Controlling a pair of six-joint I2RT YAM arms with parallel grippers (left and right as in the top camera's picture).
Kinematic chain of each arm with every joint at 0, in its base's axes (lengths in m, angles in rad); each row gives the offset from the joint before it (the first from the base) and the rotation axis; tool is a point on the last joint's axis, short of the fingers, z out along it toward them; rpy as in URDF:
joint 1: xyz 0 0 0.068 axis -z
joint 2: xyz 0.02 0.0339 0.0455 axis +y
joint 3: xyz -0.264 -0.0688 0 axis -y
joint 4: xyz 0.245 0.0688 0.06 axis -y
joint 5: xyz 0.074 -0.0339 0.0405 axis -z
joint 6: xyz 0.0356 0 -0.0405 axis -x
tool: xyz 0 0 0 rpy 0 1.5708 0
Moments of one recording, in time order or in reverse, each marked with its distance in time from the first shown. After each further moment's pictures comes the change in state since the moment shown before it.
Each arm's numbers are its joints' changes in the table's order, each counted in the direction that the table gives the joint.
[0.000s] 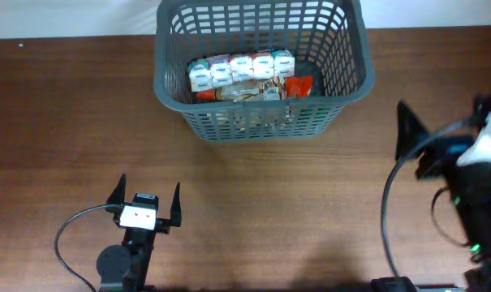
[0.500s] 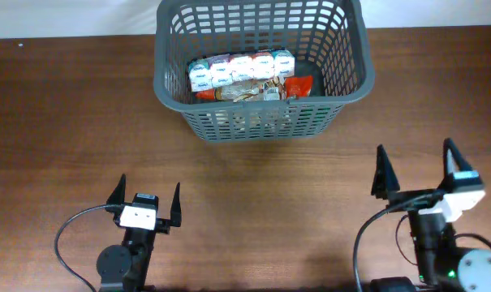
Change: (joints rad) left arm 0.000 0.000 0.000 0.000 0.000 0.000; right arm 0.000 -0.496 -0.772 0.588 -0.010 -0.002
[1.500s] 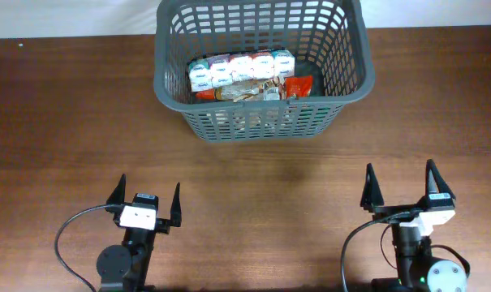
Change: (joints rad) left arm 0.000 0.000 0.000 0.000 0.000 0.000; right arm 0.042 -0.263 -0.335 0.095 -0.003 -0.001
